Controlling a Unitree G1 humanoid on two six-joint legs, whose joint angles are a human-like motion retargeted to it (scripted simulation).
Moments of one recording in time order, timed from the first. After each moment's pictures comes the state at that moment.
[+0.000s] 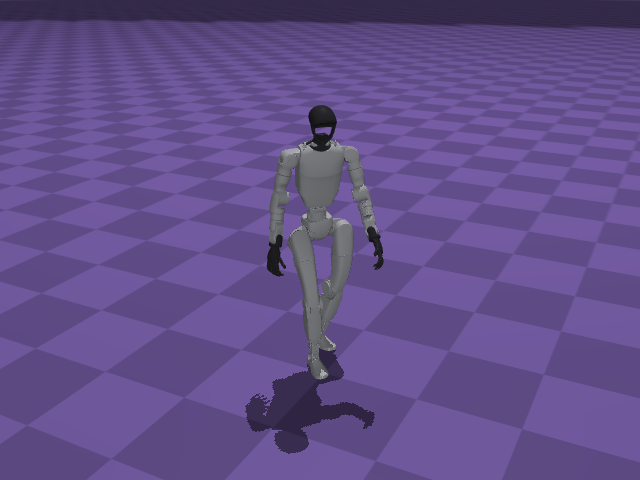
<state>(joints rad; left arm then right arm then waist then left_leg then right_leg) -0.58 0.23 -0.22 1.24 -0.01 -0.12 0.10 -0.14 -0.25 0.24 1.24 -0.15 -0.07 -0.12 -0.21 -0.08 0.07 -0.20 -0.22 0.16 0.31 -0.44 0.11 -0.74 -0.17 -0.10 0.67 -0.23 0.12</state>
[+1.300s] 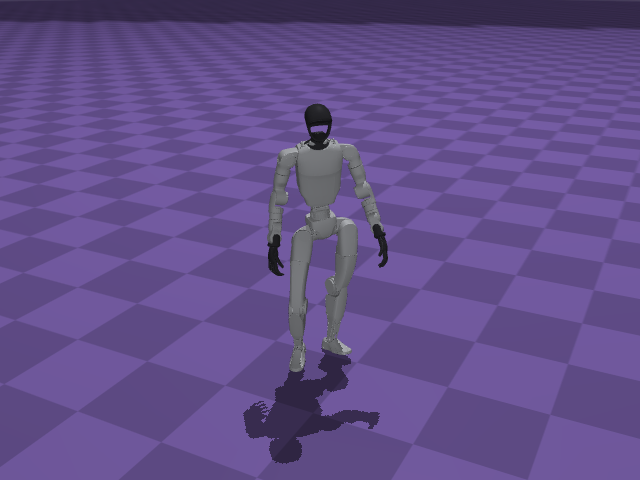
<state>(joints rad) -0.44 0.29 -0.18 1.25 -0.04 -0.07 0.00 -0.14 -0.29 0.17 1.19 -0.03 -0.05 0.00 -0.22 -0.06 0.08 -0.10 -0.21 0.29 -0.02 -0.26 0.09 -0.65 -0.46 -0.27 0.94 -0.31 0.05</state>
